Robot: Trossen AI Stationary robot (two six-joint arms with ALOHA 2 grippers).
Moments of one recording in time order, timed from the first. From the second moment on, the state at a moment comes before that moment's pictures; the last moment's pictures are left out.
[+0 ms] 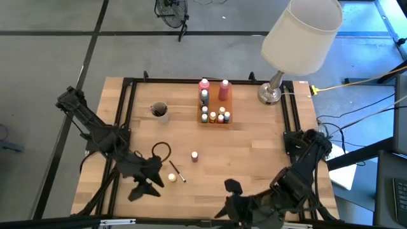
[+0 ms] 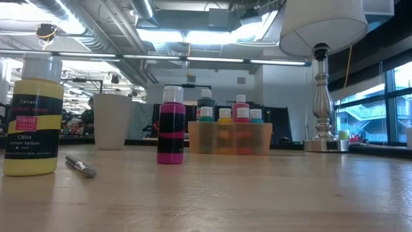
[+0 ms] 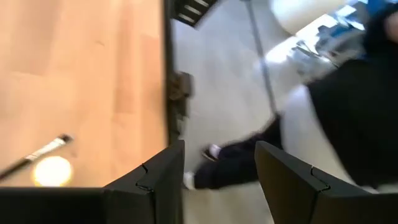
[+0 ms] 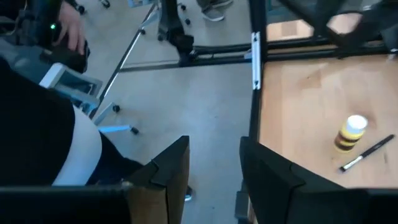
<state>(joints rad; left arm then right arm) -0.70 1.21 1.10 -0.47 -0.03 -0.85 0.80 2.01 2.34 -0.90 0.29 0.57</state>
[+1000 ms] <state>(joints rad) -0.78 1.40 1.10 -0.22 -0.29 -0.82 0.88 2.06 2.34 -0.85 0.40 0.56</state>
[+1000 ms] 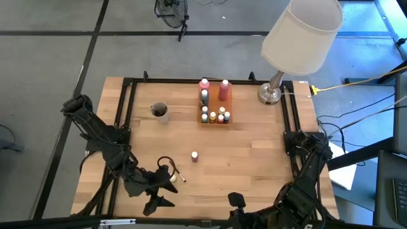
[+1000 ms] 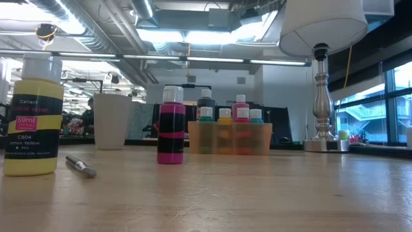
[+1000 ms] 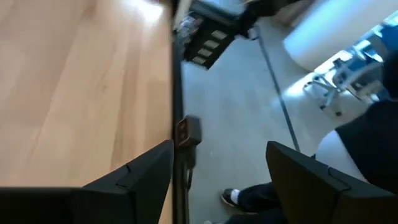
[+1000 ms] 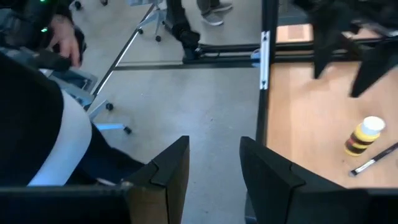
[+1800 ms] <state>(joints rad) -0.81 1.40 1.10 -0.26 -0.51 -0.64 0.81 2.06 2.34 -0.79 0.52 0.58</state>
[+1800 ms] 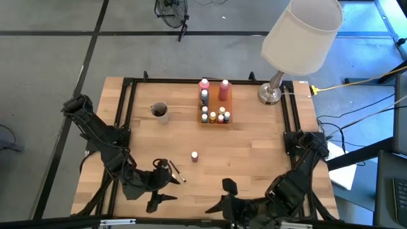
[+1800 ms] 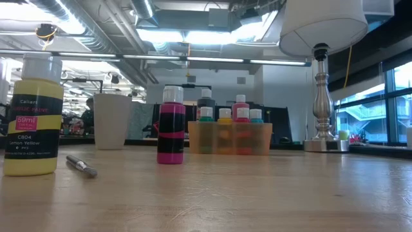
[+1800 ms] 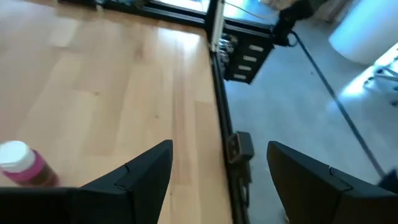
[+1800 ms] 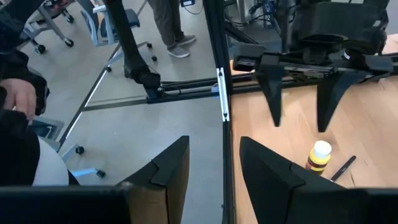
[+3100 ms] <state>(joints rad) -0.92 1.50 1.10 -0.42 -0.36 -0.75 0.82 2.06 2.34 -0.77 0.38 0.59</state>
